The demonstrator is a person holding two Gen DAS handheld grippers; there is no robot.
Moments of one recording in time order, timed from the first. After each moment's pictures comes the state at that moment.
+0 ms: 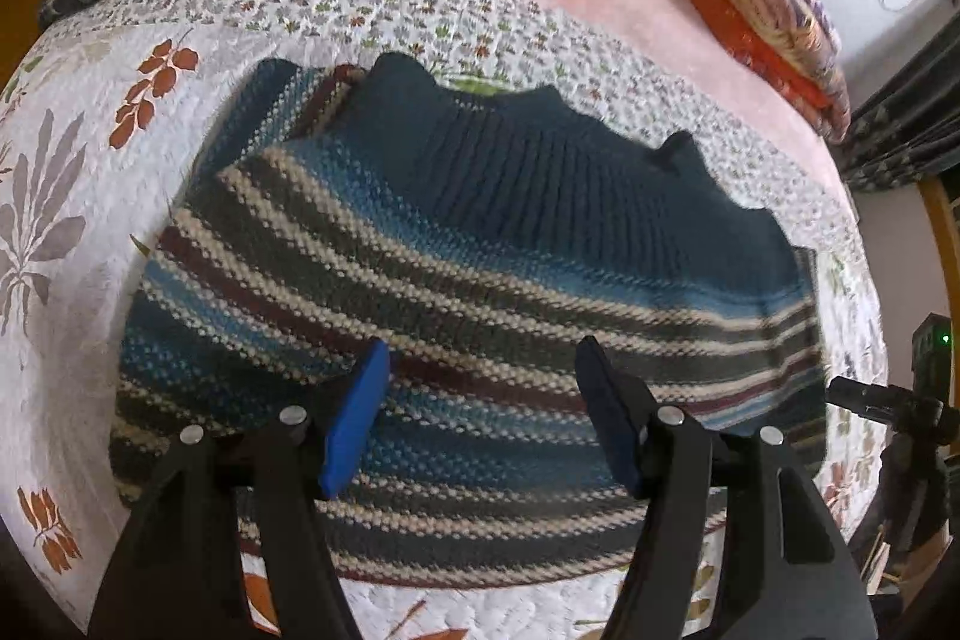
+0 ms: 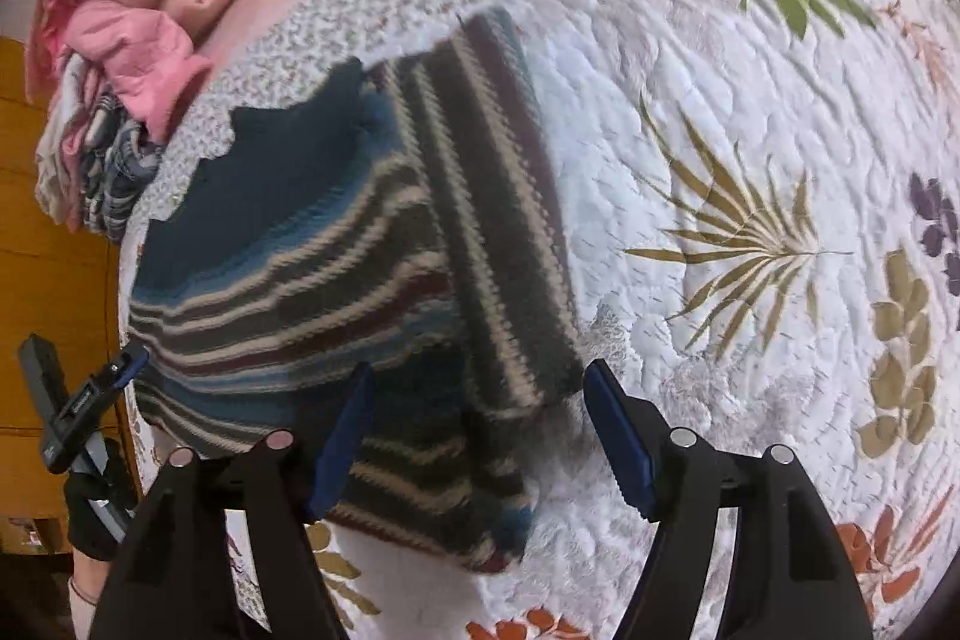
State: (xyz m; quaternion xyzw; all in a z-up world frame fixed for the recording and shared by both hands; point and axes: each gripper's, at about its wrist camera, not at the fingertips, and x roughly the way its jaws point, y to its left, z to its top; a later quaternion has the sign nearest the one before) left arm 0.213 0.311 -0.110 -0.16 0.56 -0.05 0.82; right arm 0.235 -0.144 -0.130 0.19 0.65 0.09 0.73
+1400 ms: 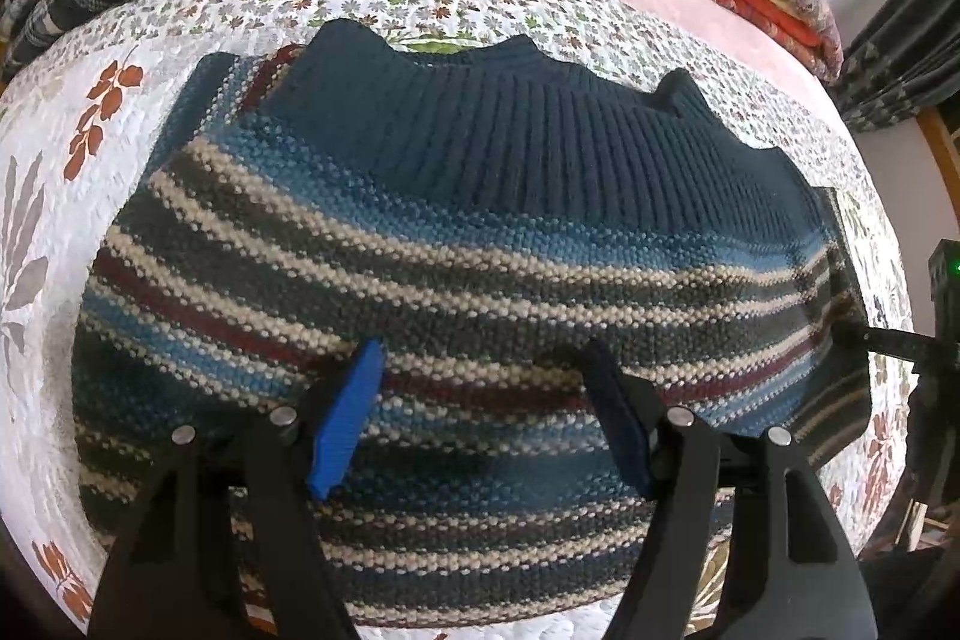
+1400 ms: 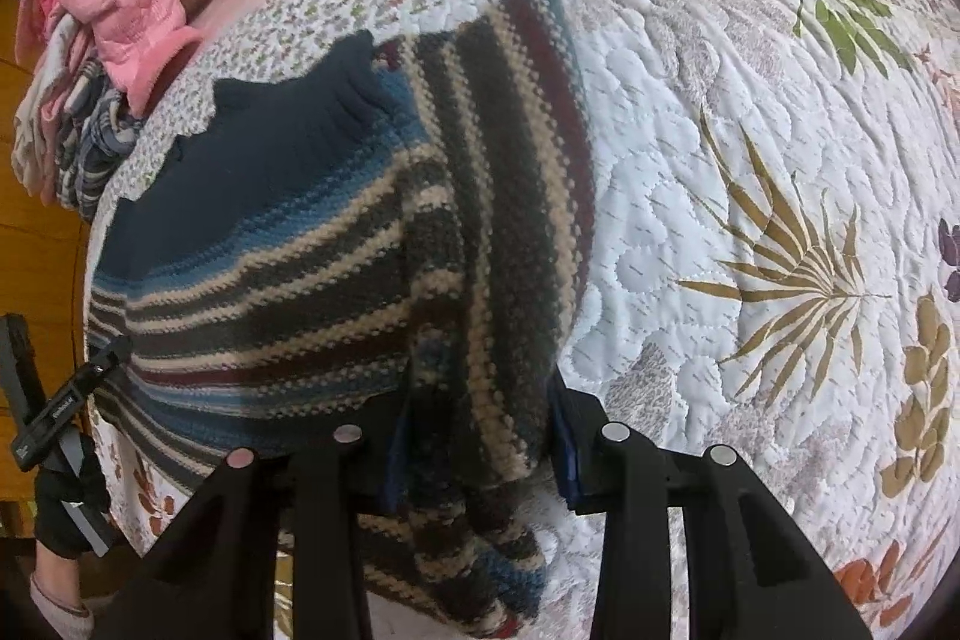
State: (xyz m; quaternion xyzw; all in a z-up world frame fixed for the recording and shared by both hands) left arm 0.220 0.297 -0.125 -0.11 0.56 -0.08 0.81; right arm 0.245 -0.110 -0.138 0.15 0.64 0.08 0.75
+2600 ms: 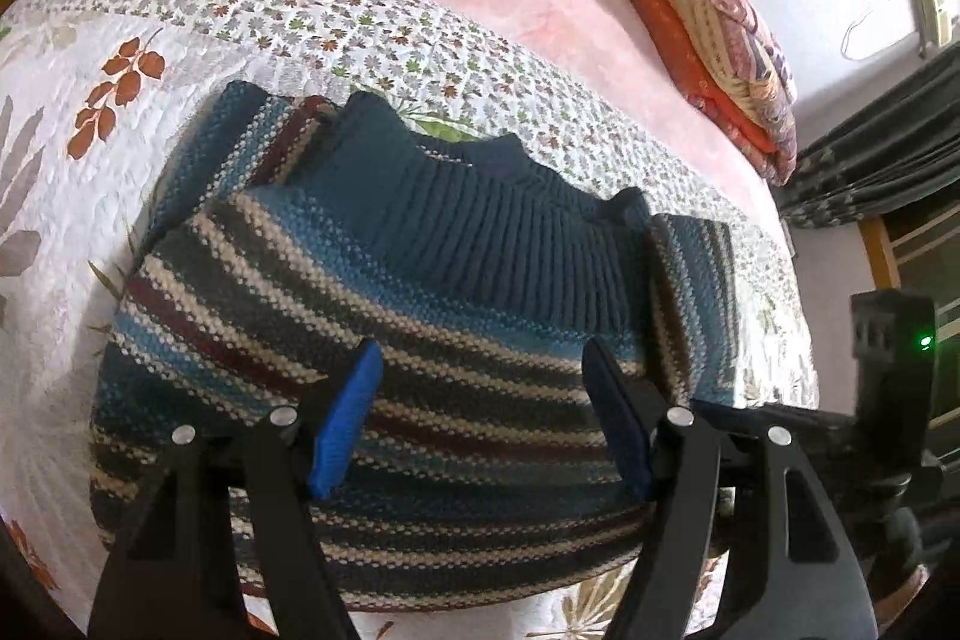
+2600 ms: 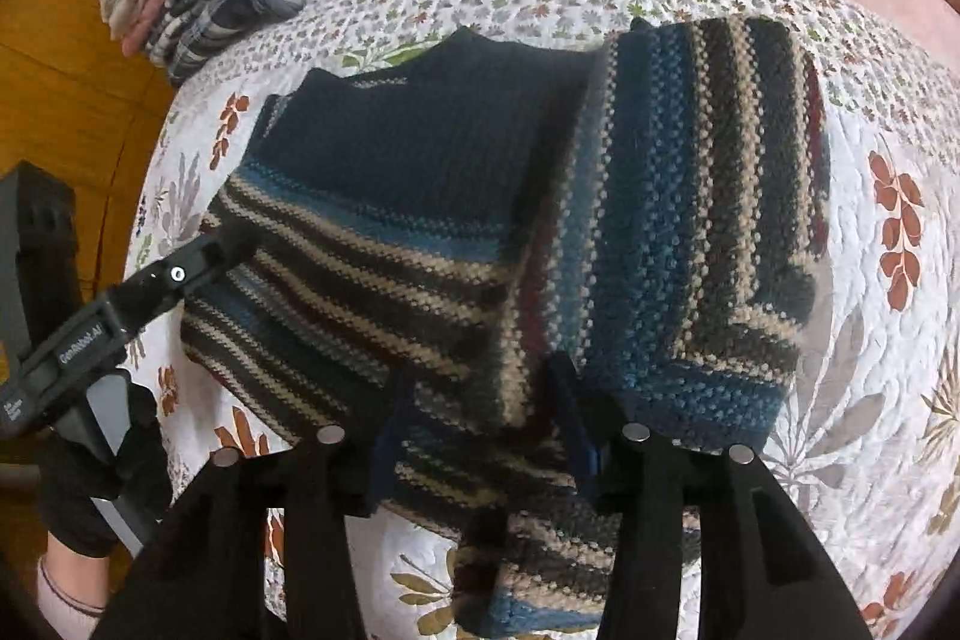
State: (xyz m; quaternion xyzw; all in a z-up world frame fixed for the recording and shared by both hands) left arm 0.226 0.334 -0.090 -0.25 0.52 -0.11 0.81; right arm 0.244 0.103 -0.091 0.04 0.66 0.21 0.72
